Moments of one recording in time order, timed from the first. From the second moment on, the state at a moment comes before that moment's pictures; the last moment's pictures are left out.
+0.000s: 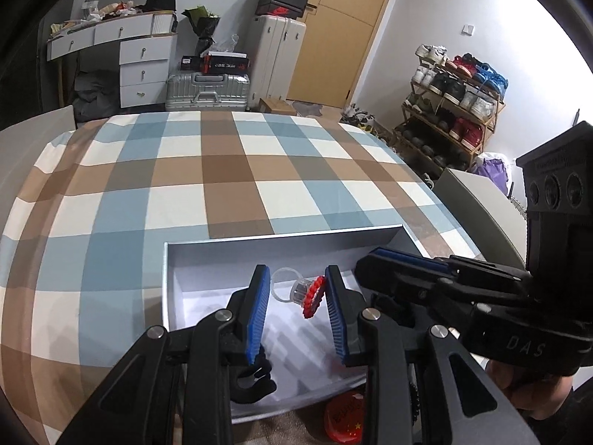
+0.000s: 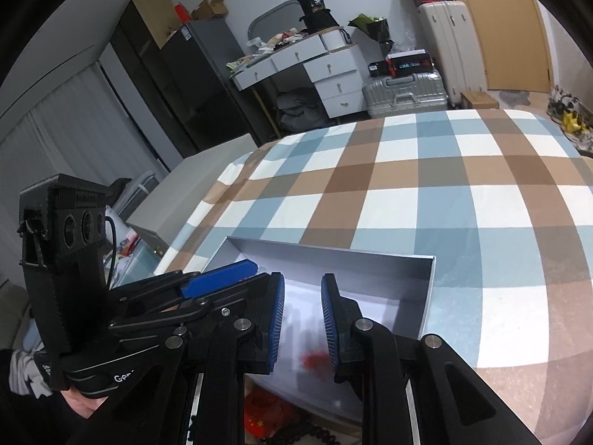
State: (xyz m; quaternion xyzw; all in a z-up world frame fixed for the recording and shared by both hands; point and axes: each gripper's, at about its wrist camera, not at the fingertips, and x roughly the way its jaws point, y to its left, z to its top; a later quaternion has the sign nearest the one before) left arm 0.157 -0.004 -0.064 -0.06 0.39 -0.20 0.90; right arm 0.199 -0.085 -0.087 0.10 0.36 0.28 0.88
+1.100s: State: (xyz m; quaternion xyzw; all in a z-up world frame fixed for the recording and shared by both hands) left arm 0.071 0.006 -0.029 -0.04 0.34 -0.15 0.93; right arm 0.069 -0.150 -0.048 0.14 0.27 0.18 0.94
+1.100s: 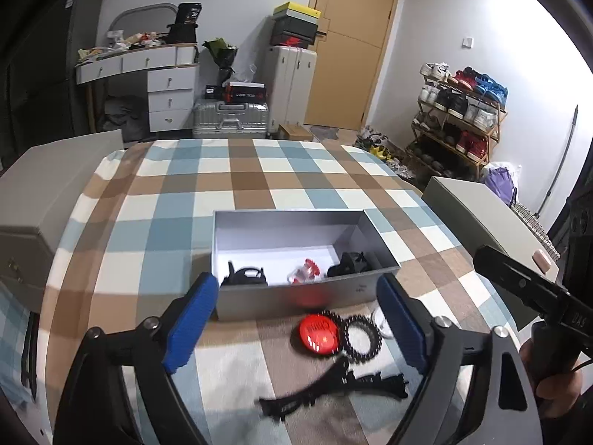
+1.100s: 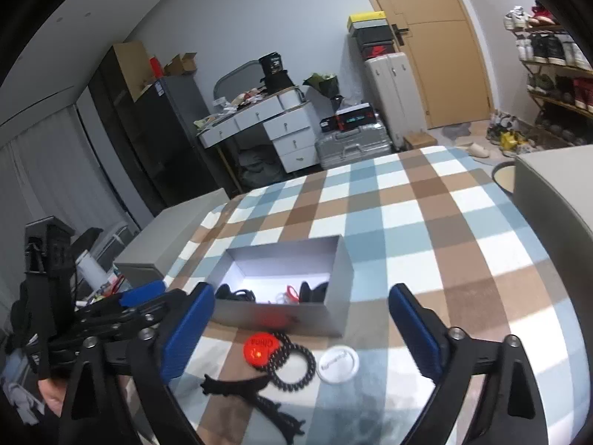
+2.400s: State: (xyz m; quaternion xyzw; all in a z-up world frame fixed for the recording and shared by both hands) left arm 0.038 0.065 -0.089 -0.14 0.34 -0.13 0.92; right arm 0.092 -0.087 -0.123 0.15 0.38 0.25 0.88
